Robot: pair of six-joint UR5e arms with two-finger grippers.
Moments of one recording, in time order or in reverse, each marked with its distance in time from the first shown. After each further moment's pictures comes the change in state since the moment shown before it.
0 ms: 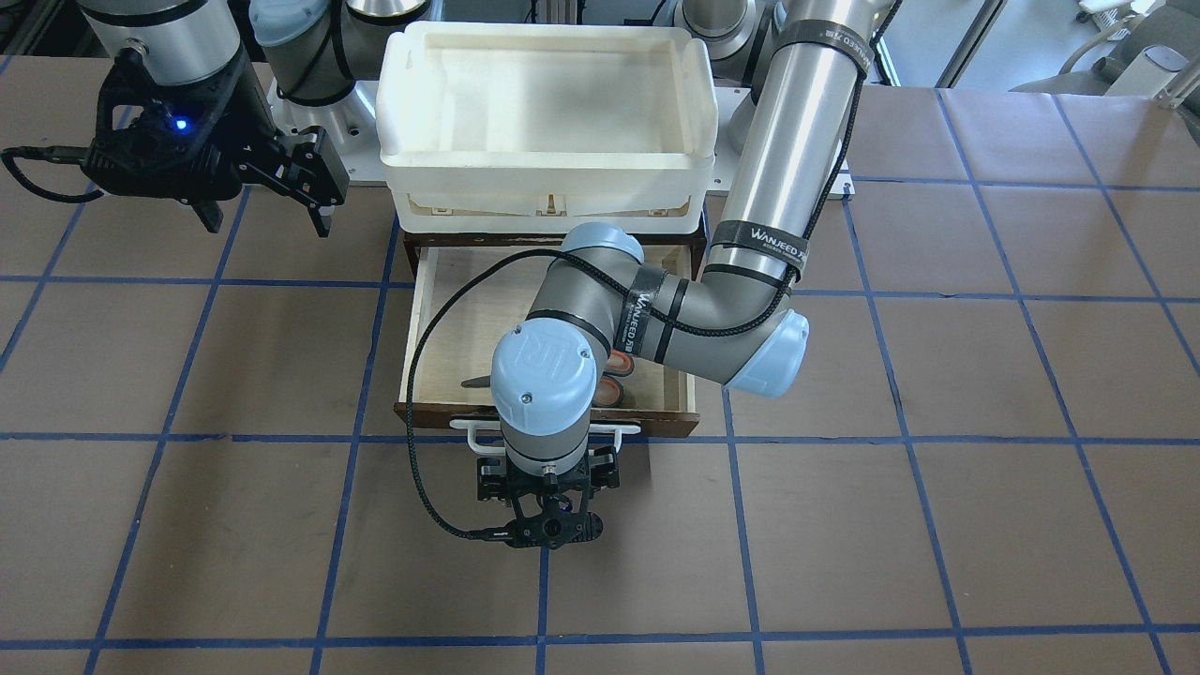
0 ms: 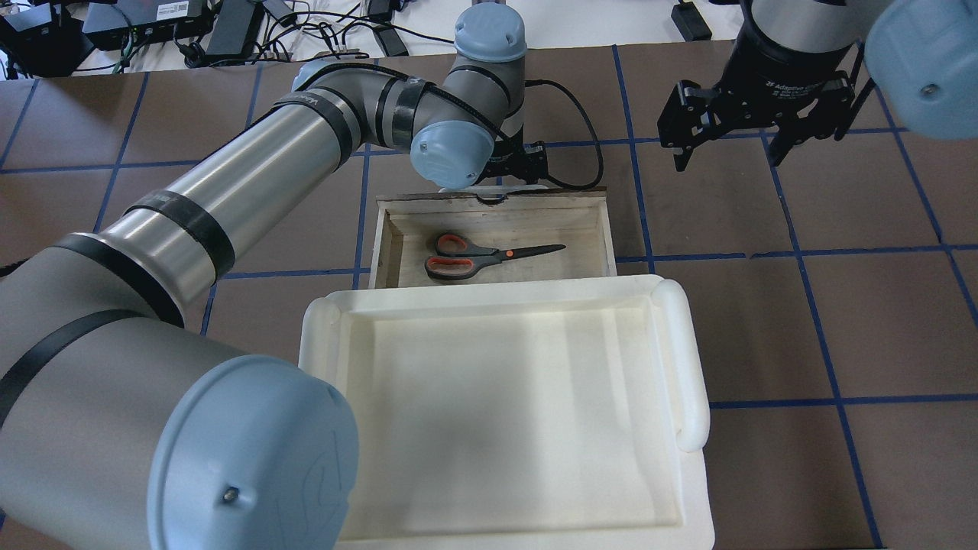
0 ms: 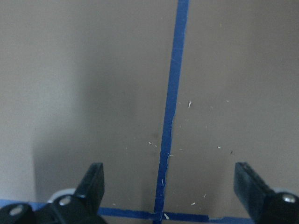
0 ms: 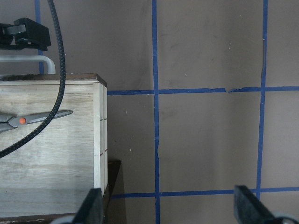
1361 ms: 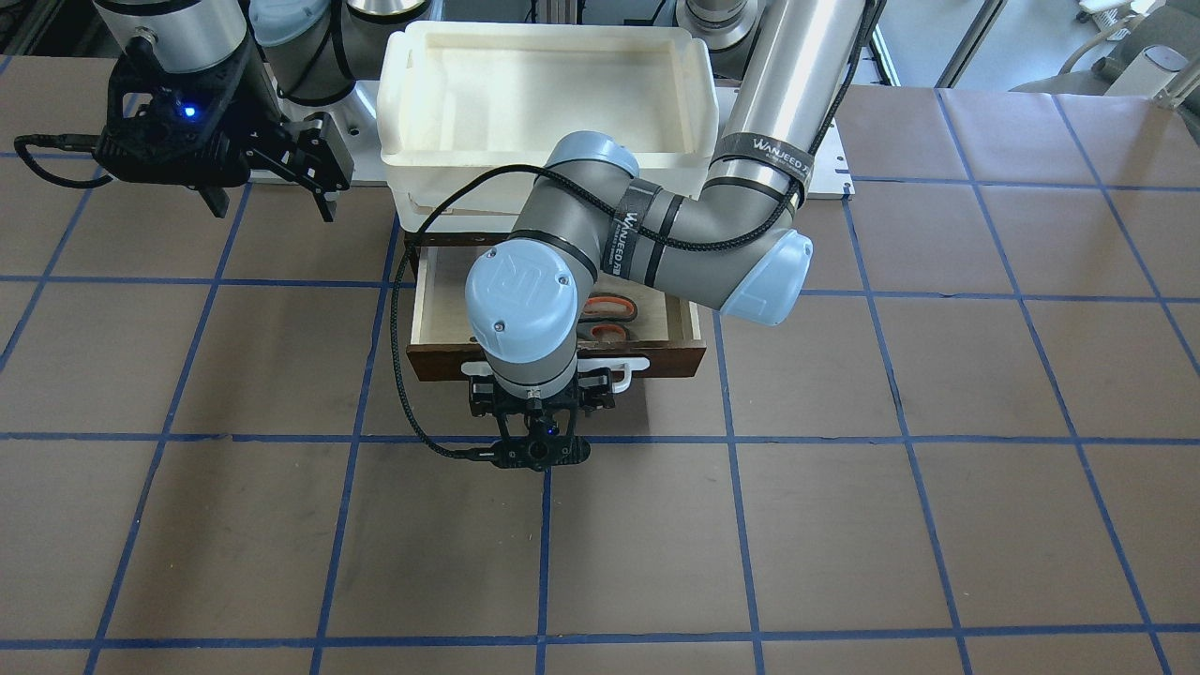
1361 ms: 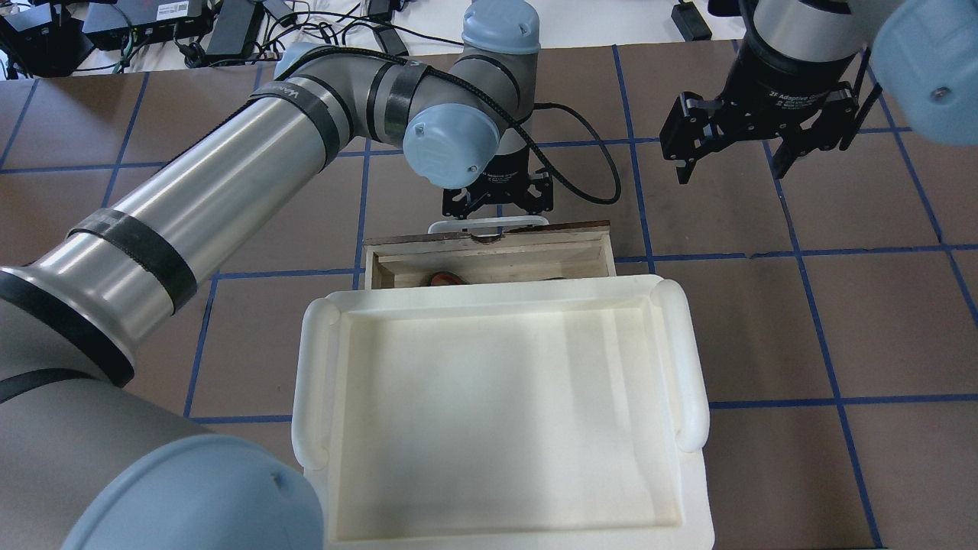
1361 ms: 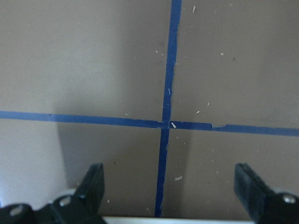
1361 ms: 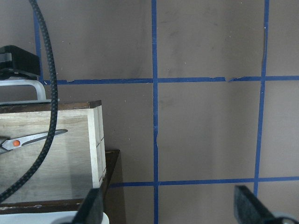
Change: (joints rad) left arm -0.032 0.112 -0.055 -0.238 -0.011 0.008; right arm 0.001 -0.012 0.009 0.039 -0.001 -0.001
